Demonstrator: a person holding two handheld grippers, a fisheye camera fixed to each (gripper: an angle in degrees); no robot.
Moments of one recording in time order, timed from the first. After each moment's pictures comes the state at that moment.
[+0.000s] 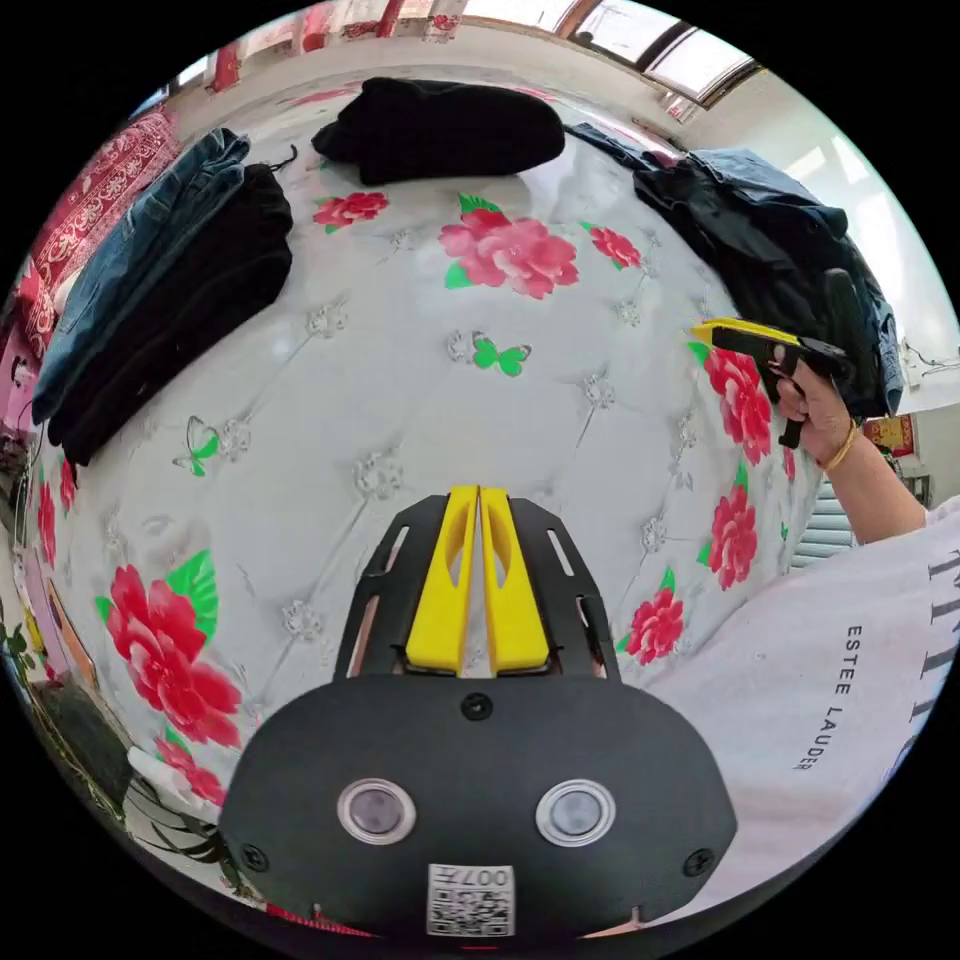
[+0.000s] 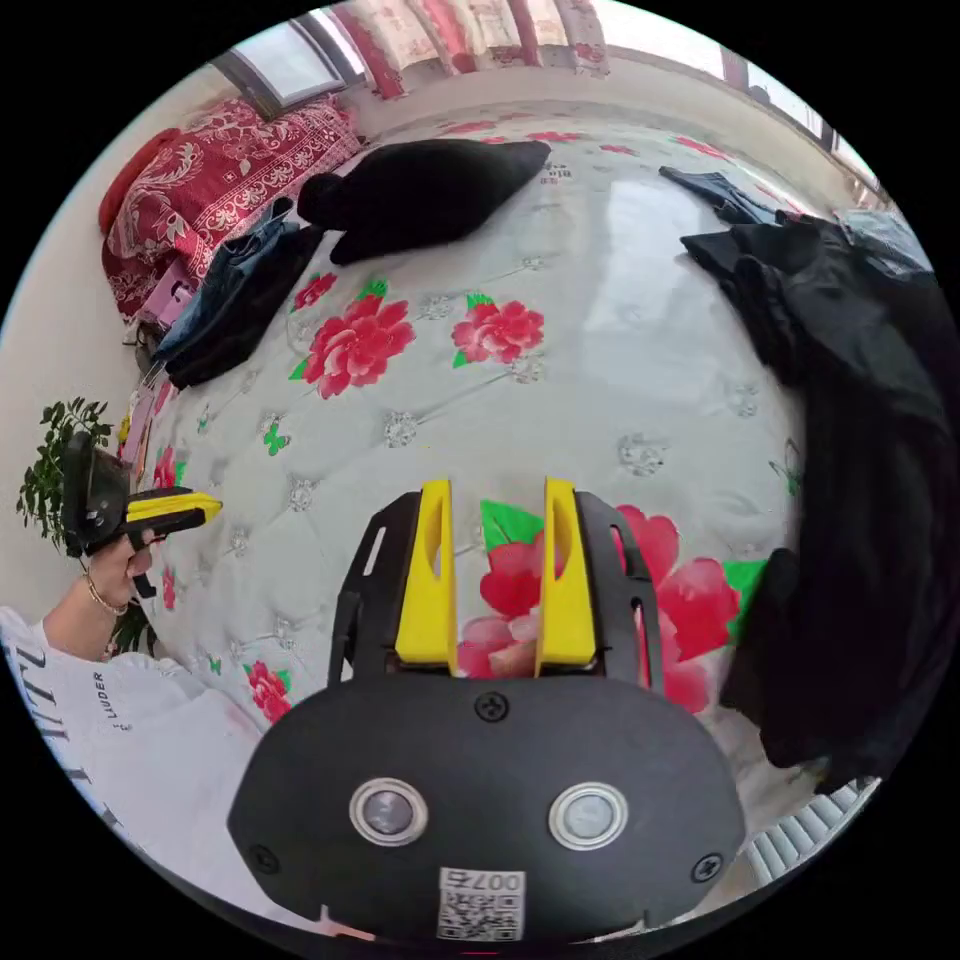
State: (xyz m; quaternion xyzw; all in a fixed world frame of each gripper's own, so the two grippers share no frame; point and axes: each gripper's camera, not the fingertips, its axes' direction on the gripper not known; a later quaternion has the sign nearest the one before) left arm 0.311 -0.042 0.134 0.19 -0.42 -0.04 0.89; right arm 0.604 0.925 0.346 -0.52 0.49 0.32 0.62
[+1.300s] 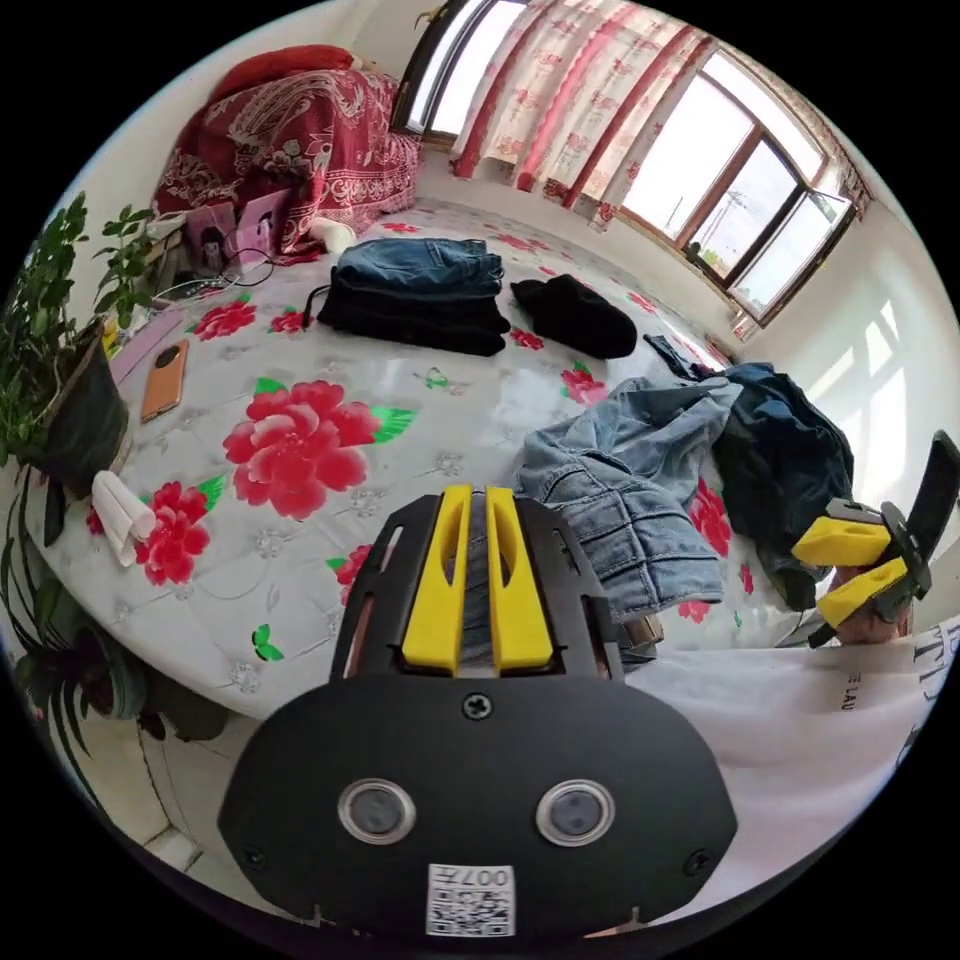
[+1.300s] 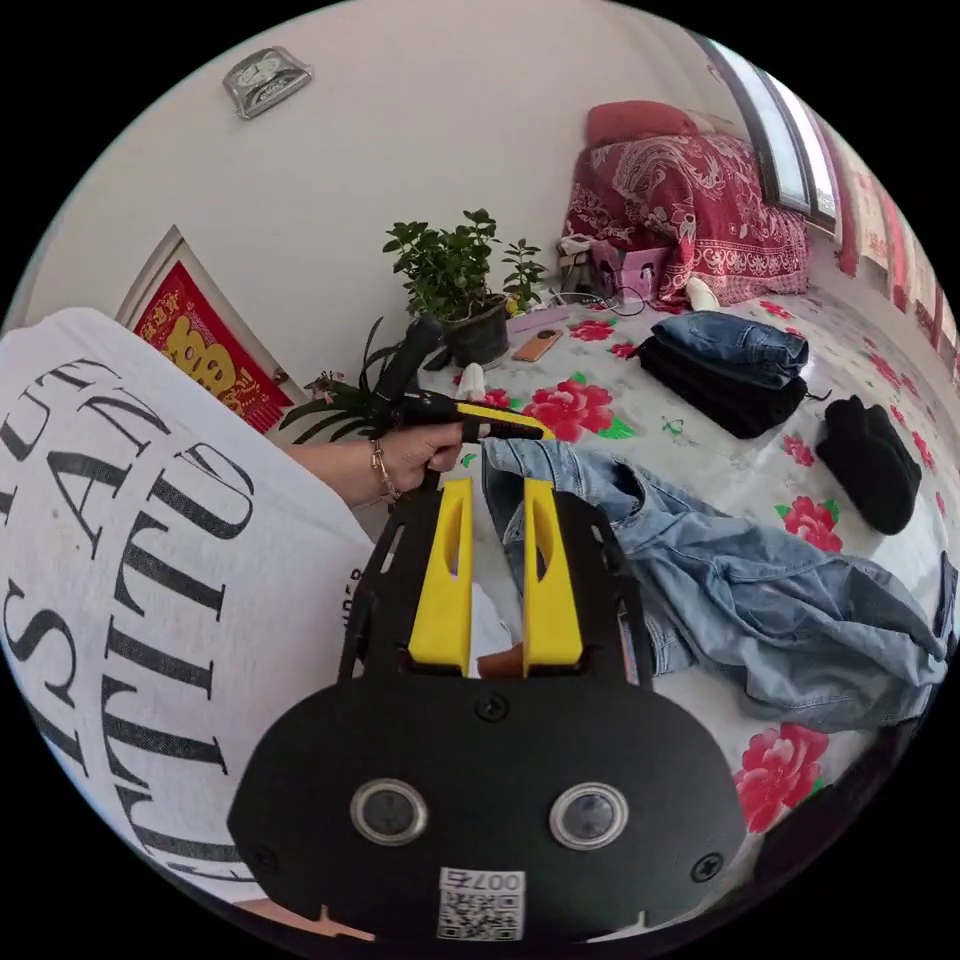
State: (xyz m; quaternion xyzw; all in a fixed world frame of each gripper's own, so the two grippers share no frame) left arm 0.398 0.271 0.139 0.49 -0.40 -0.12 0.77; right arm 0.061 0.784 0.685 -0.56 0.06 0.14 0.82
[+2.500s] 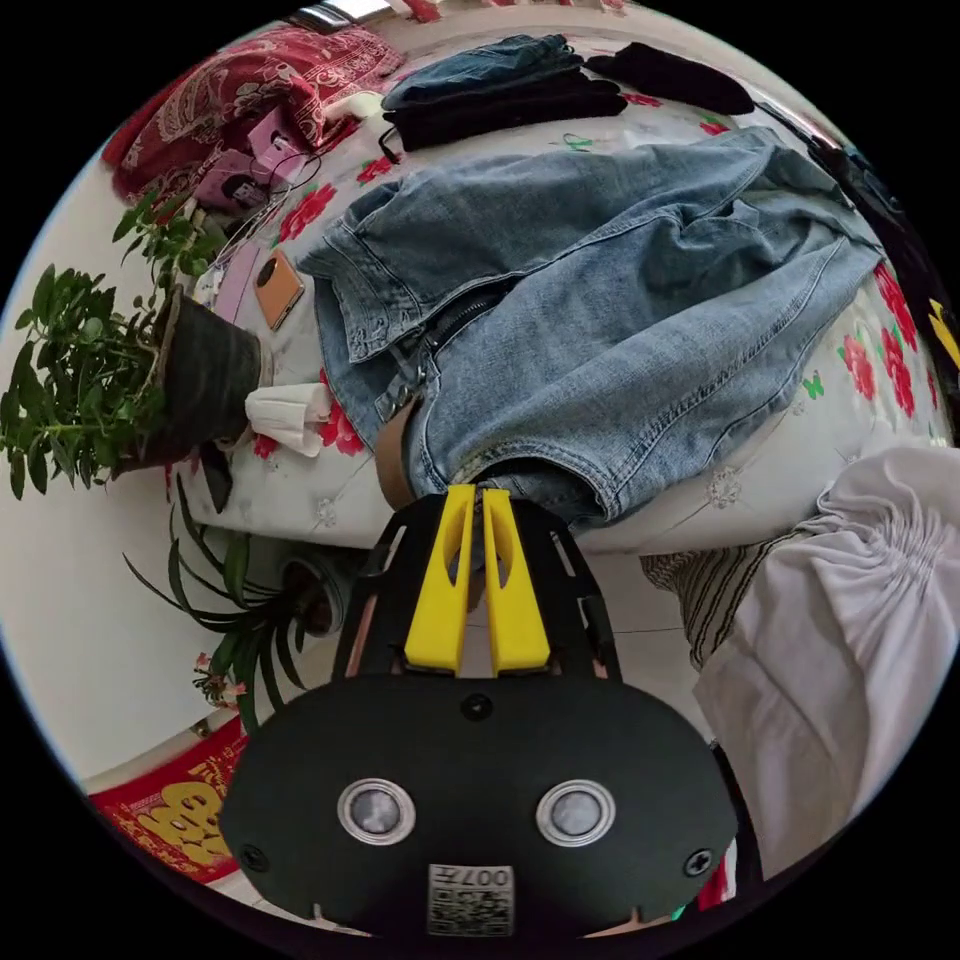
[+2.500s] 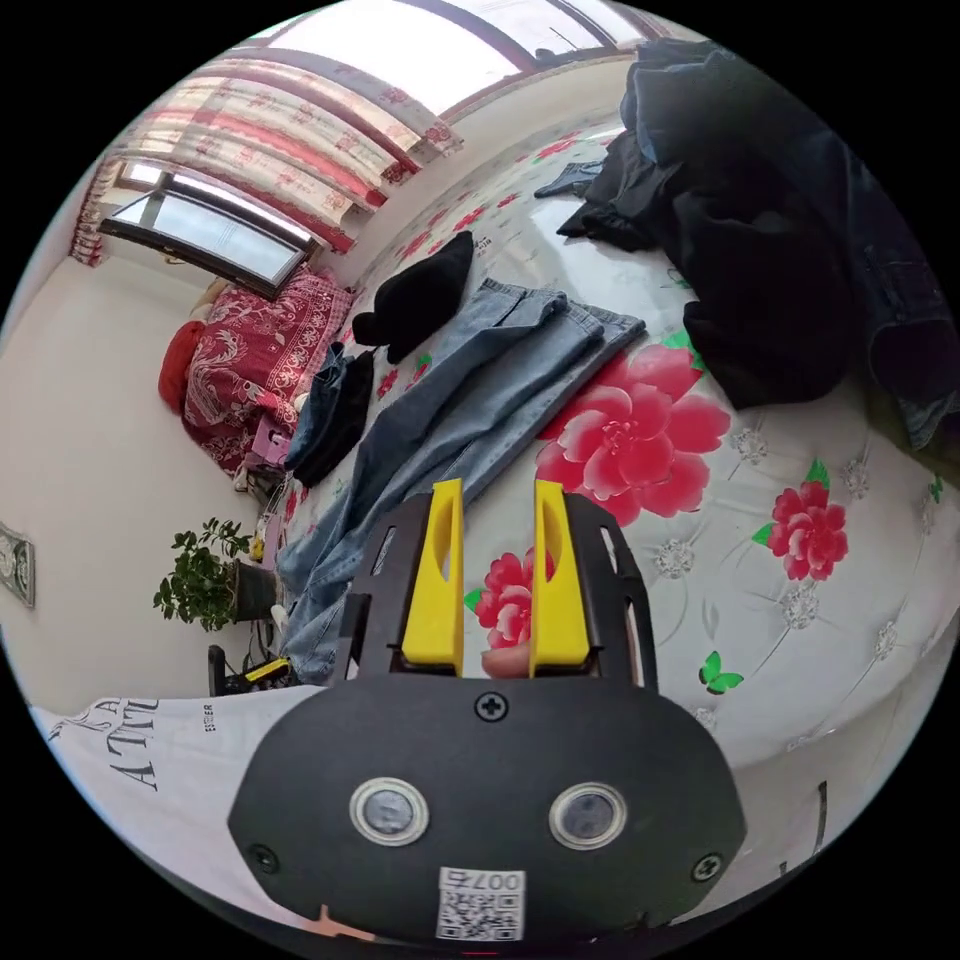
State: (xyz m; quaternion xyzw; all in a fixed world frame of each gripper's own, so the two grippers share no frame) left arm 0.375 0.315 0.222 0.17 -0.58 -0.25 0.76; right arm 0.264 0.652 0.264 -0.28 0.50 0.45 0.68
